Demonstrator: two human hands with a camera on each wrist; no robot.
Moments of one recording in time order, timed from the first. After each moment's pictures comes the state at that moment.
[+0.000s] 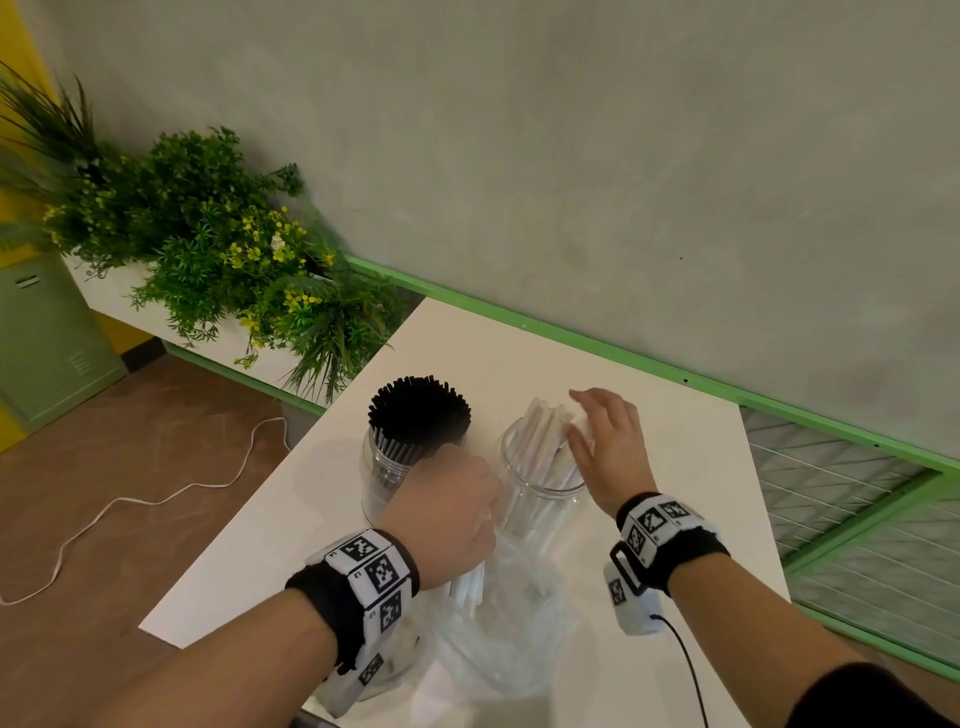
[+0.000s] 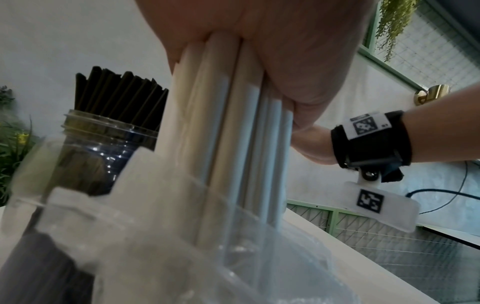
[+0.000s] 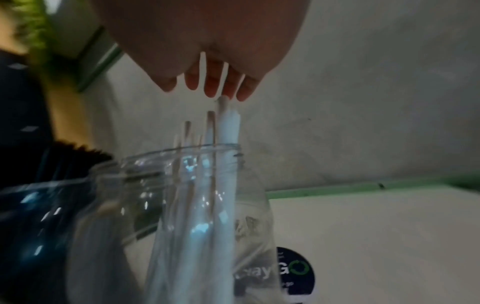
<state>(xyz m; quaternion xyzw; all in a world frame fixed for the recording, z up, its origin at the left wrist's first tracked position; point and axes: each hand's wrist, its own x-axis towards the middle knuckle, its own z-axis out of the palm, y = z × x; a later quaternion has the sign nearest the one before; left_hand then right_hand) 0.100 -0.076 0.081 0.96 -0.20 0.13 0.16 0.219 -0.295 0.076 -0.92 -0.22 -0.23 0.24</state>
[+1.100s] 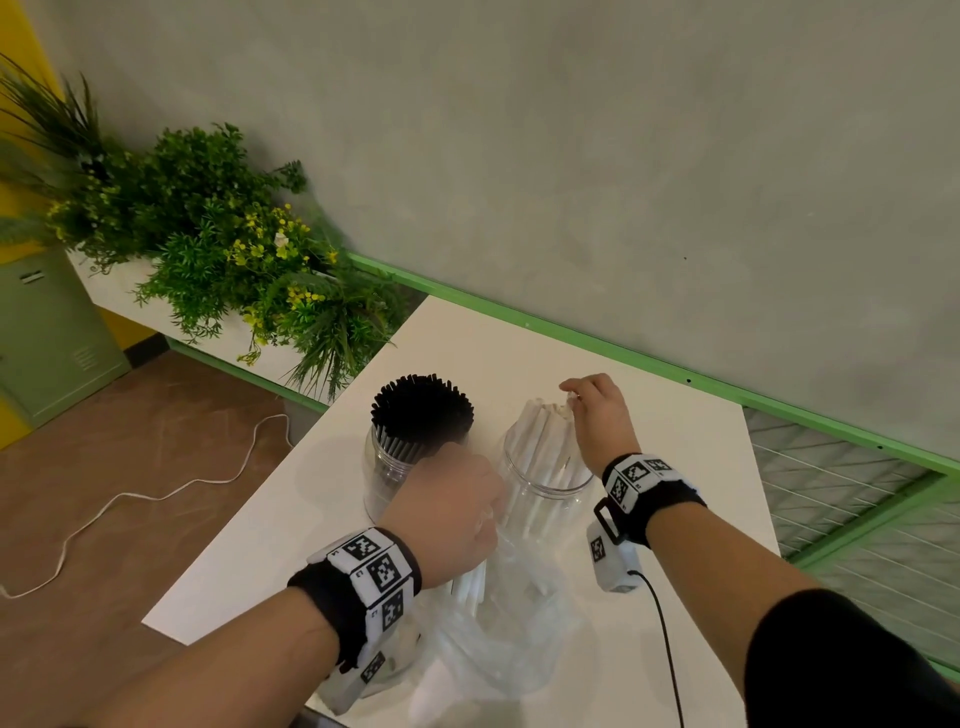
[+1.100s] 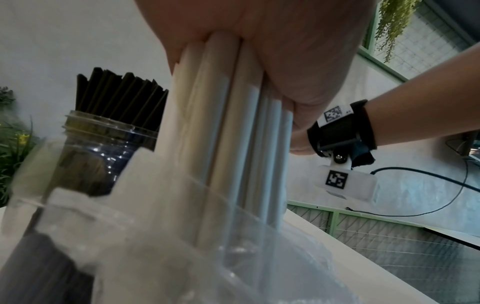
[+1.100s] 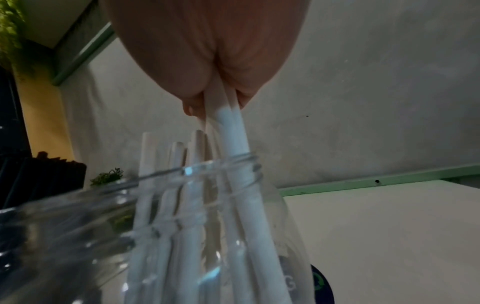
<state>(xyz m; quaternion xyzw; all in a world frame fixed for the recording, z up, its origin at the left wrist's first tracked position) 0.099 -0.077 0.085 0.96 -0.19 0.12 0.16 0.255 -0.274 0.084 -0.93 -0.17 -0.14 0.29</state>
